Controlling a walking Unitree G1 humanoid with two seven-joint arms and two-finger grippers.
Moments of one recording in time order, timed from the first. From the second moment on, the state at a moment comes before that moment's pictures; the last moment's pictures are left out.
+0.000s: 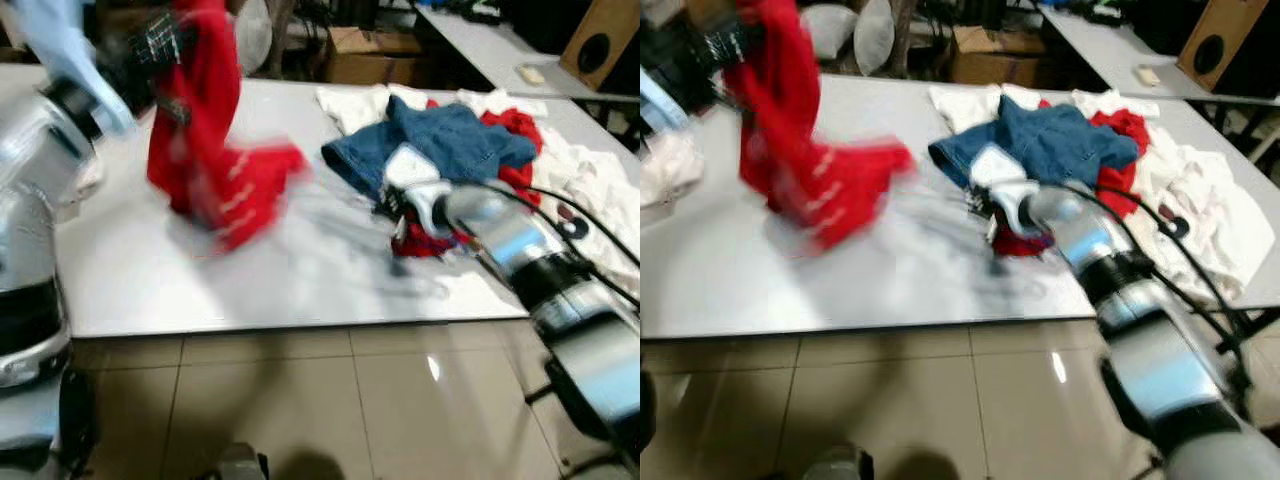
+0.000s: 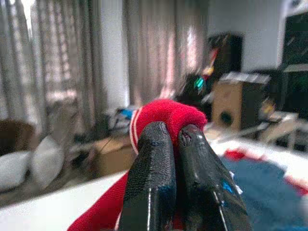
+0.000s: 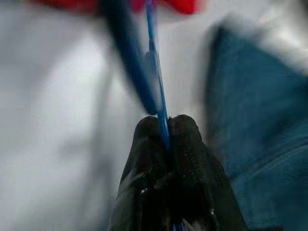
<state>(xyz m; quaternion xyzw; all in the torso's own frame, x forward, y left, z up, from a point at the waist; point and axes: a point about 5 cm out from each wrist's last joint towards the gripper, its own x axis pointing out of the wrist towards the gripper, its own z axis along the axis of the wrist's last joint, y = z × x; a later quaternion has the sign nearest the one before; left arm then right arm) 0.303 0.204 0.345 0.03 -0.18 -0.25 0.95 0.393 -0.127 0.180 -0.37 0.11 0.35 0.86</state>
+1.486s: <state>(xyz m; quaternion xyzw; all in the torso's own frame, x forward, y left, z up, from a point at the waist) 0.330 0.169 0.237 0.00 -0.07 -0.04 1.00 0.217 -0.153 0.142 -0.05 0.19 0.43 0.88</state>
